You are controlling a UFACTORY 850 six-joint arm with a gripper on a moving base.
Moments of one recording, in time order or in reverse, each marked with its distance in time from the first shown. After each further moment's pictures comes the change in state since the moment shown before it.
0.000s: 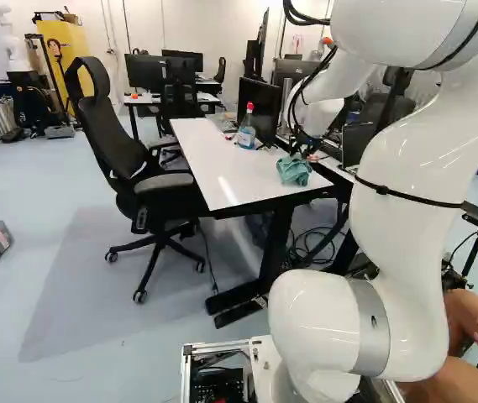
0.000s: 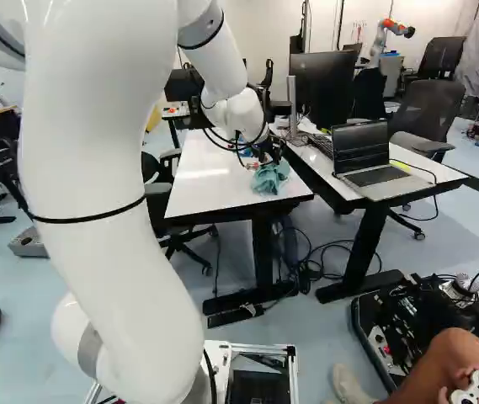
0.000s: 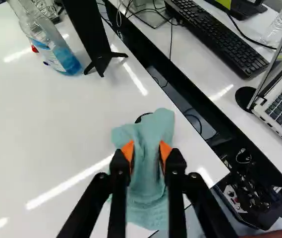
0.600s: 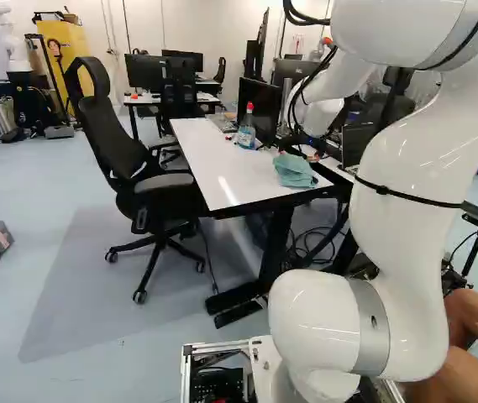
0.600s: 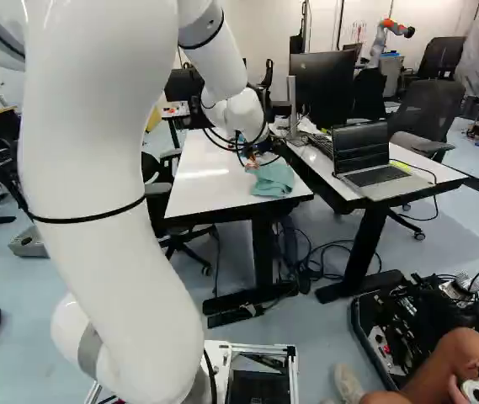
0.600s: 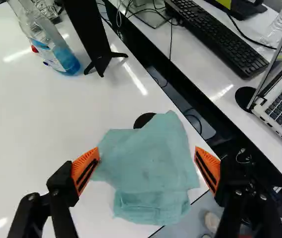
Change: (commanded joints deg) arm 0.0 0.0 0.0 0.0 0.0 0.0
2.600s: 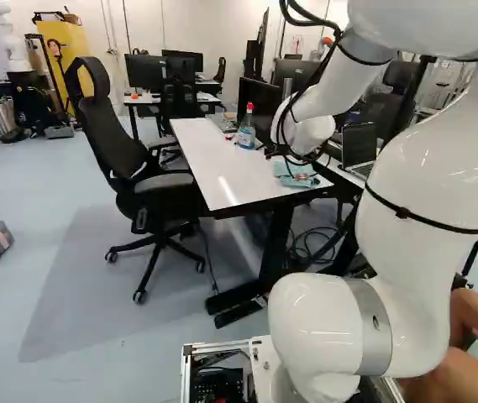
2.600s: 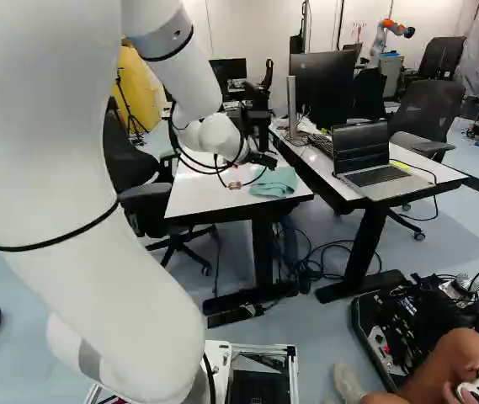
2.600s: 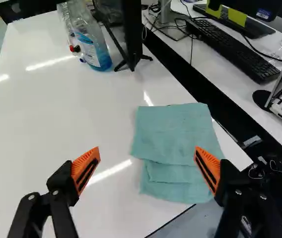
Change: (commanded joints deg) arm 5.8 10.0 18.5 -0.3 18.2 0.0
